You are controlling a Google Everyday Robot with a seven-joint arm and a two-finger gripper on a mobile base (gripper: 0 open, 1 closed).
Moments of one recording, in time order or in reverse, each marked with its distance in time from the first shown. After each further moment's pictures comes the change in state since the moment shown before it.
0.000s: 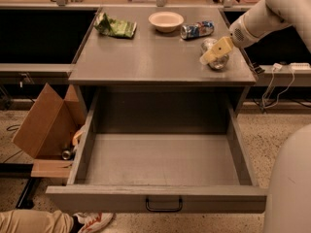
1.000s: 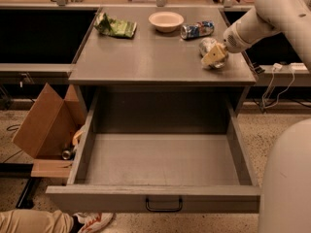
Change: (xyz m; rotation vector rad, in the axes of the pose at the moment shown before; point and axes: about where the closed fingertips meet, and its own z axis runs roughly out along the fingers) arm 0.005 0.003 0.026 -0.009 0.016 0.010
